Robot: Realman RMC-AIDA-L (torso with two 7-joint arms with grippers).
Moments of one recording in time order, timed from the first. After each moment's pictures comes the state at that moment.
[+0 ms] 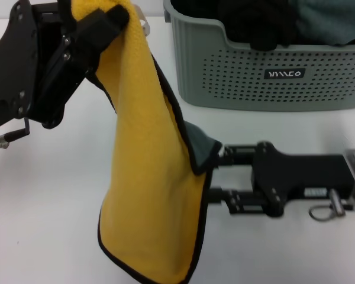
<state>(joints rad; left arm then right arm) -0.41 -2.02 1.24 0.59 0.87 2.04 -0.97 0.55 2.02 -1.45 -0.43 -1.24 -1.66 1.19</state>
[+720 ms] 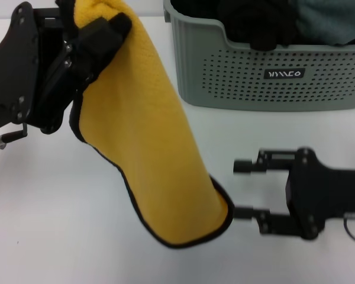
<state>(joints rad) -0.41 -2.00 1.25 0.61 0.88 2.04 -0.98 0.22 2.02 -1.44 -0.92 -1.30 -1.67 1.10</state>
